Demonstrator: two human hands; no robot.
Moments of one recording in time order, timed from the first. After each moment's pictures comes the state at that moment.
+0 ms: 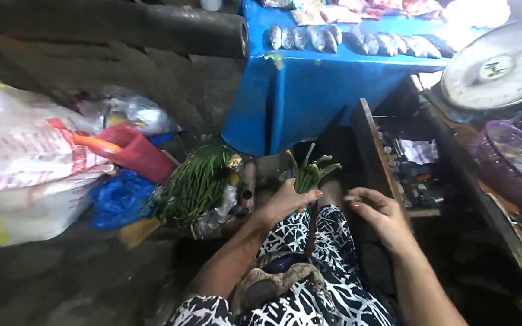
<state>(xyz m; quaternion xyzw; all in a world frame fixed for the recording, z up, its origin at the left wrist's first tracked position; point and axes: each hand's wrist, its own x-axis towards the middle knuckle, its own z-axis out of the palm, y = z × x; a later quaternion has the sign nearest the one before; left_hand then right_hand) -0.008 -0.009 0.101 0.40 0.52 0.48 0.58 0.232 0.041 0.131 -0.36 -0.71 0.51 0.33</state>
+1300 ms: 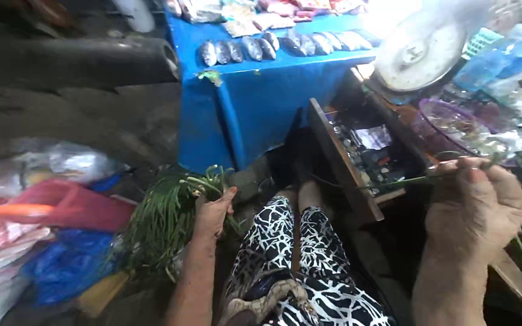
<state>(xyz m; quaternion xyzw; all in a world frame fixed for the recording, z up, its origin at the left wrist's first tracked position) -0.078 -0.009 0.076 0.32 0.66 0.59 0.32 0.300 0.042 0.200 -0.25 -0.56 0.32 0.72</state>
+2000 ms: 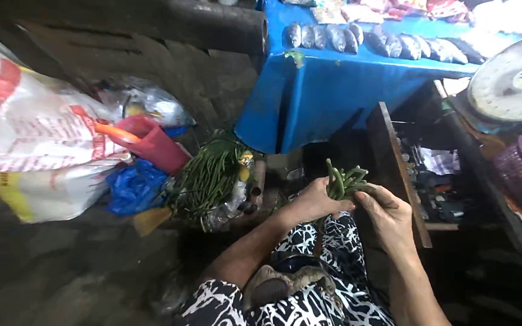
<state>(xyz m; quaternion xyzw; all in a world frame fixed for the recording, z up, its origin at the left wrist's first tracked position) 0.005 -0.002 0.136 0.45 0.50 0.46 0.58 0.187 0.039 0.129 -0.29 -0.71 0.45 0.46</state>
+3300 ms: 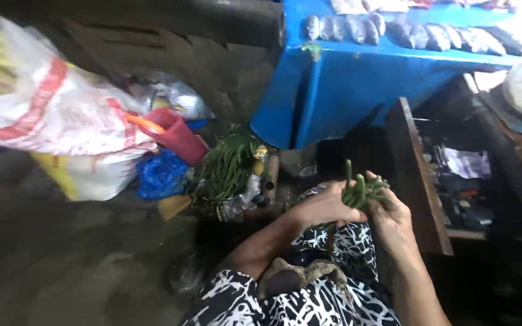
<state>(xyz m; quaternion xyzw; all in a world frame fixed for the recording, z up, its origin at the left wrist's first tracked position) 0.004 -0.015 0.130 0.44 0.47 0.42 0.64 0.177 0.029 0.114 -0.30 -0.70 0.50 0.42</state>
